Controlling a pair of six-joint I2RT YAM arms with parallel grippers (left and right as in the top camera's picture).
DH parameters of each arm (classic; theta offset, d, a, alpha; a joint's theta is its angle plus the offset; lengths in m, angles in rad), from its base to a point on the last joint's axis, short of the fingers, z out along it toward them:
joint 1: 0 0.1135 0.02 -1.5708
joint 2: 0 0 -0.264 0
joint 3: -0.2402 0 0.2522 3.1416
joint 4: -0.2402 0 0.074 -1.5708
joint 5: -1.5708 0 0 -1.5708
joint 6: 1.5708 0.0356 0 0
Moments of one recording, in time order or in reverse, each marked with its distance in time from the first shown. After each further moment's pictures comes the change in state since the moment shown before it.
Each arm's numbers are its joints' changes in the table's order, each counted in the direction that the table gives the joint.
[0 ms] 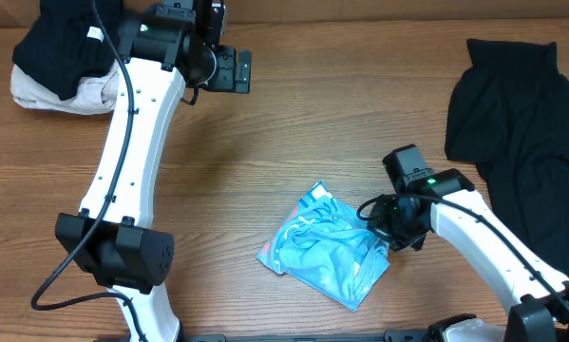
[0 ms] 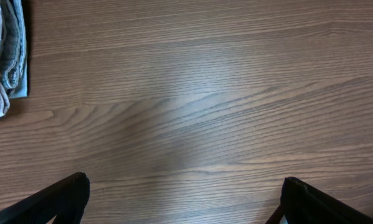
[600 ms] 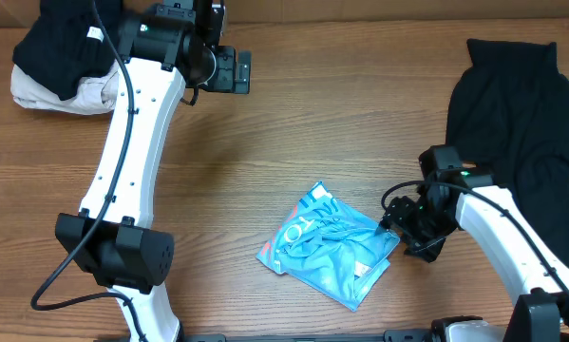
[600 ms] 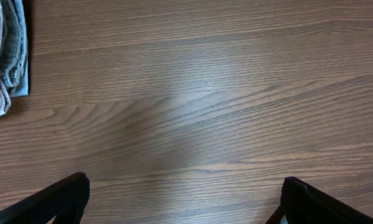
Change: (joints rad) left arm 0.000 0.000 0.000 -0.005 0.003 0.000; right arm -0.173 0.000 0.009 -0.107 0.167 -0.118
